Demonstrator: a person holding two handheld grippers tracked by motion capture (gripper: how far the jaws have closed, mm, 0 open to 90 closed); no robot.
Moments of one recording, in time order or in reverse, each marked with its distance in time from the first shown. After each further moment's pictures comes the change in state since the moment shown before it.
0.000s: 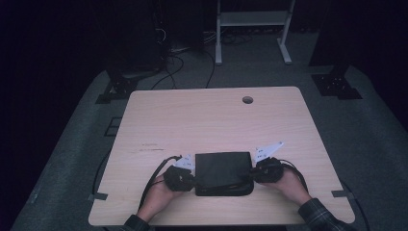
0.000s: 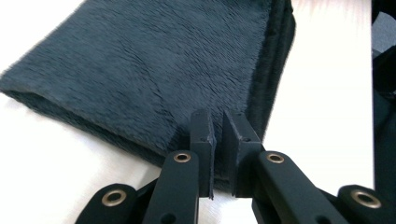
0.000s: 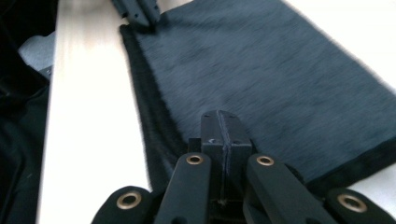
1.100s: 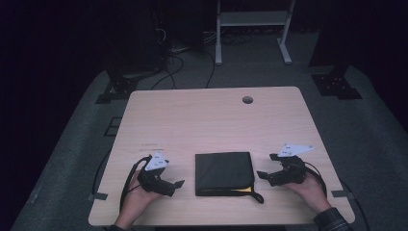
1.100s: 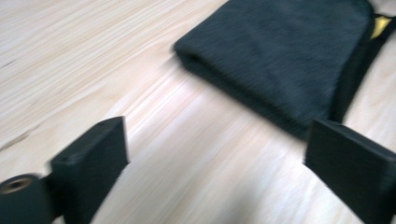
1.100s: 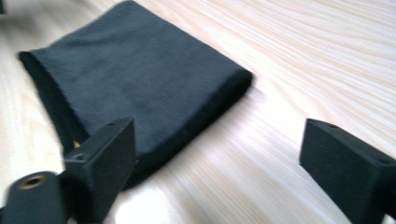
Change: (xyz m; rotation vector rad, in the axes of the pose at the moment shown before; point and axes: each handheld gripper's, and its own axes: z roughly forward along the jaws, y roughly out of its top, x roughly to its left) left arm 0.015 -0.045 -0.057 -0.120 0.324 -0.107; right arm -0.007 -0.032 -0.050 -0.130 -0.351 0.177
